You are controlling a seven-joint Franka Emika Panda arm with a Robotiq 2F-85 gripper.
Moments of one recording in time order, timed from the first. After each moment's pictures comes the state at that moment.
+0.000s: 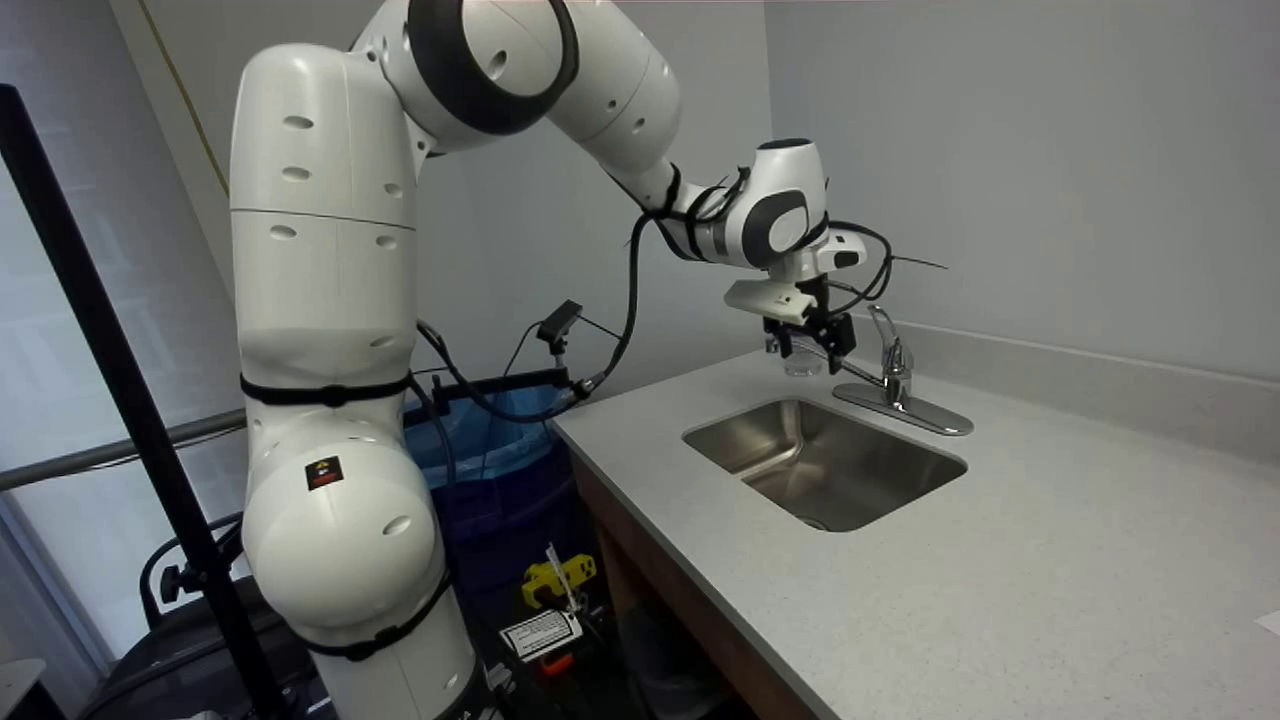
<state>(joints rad) 0.08 0.27 0.14 -1.96 0.09 2.51 0.03</state>
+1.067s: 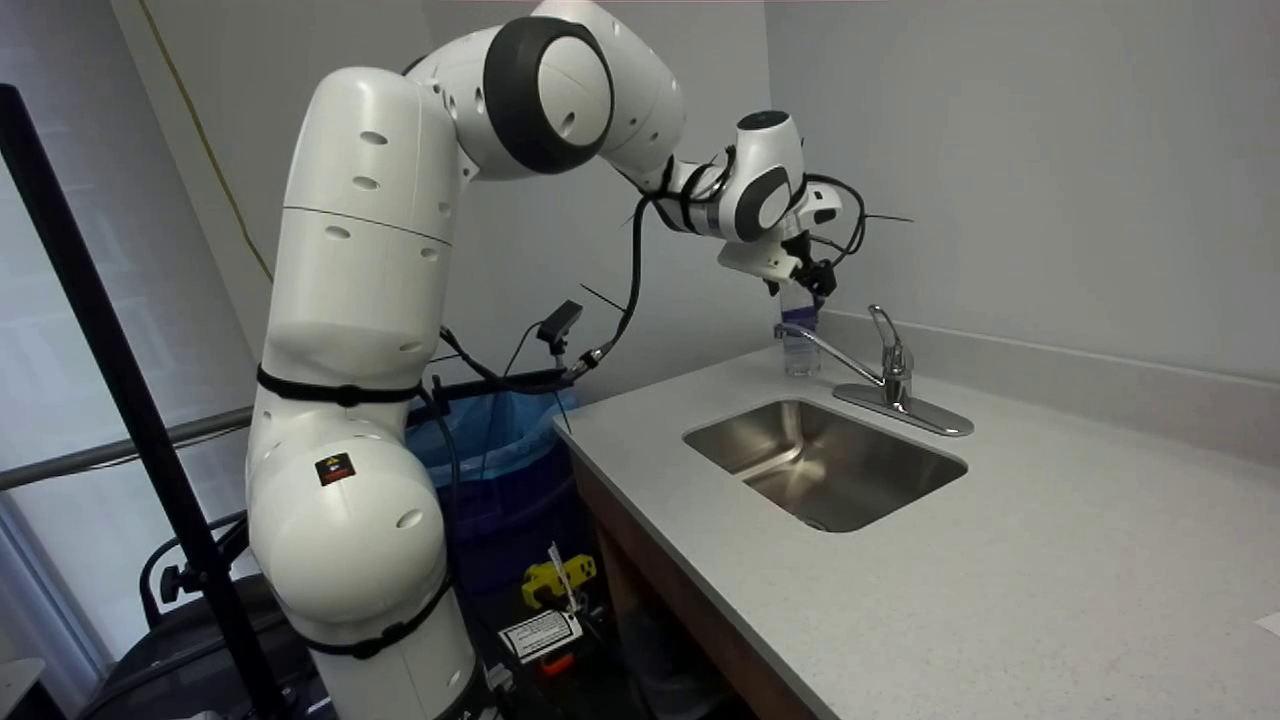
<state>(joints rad) 0.15 0.41 0.20 -1.68 0.14 2.62 0.05</state>
